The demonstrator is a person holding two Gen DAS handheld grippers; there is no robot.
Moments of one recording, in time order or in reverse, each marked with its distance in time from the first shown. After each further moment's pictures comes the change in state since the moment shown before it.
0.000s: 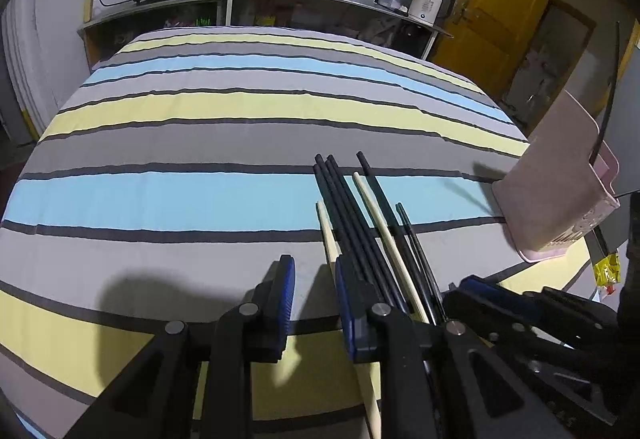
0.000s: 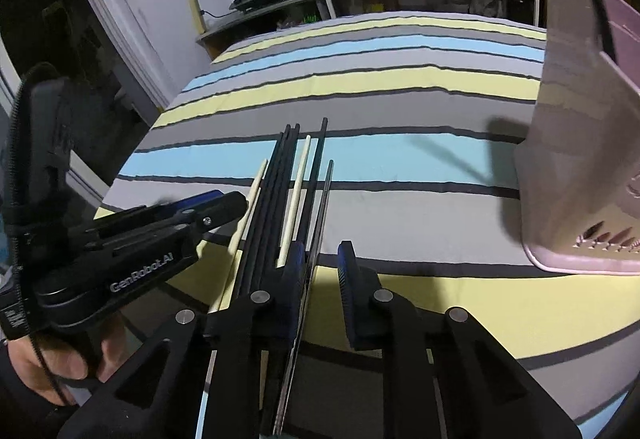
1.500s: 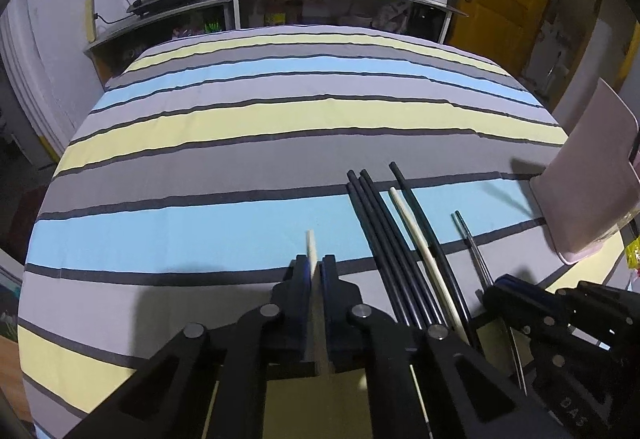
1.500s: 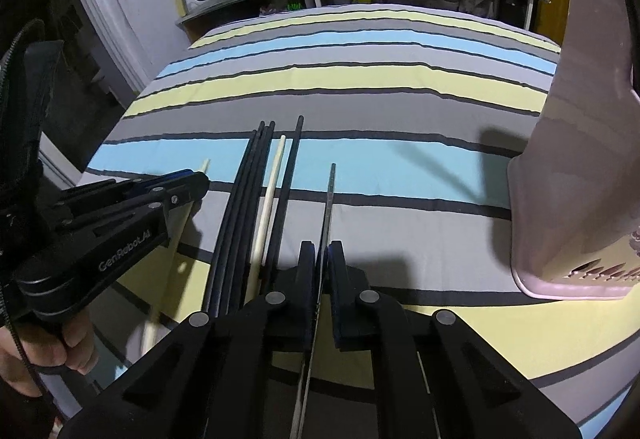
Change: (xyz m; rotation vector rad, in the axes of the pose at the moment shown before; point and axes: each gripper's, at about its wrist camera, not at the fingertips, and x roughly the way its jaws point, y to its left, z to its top) left arm 0.011 0.002 0.021 0.068 0.039 0.120; right arm 0.014 0.001 0.015 -0.026 0.043 -0.091
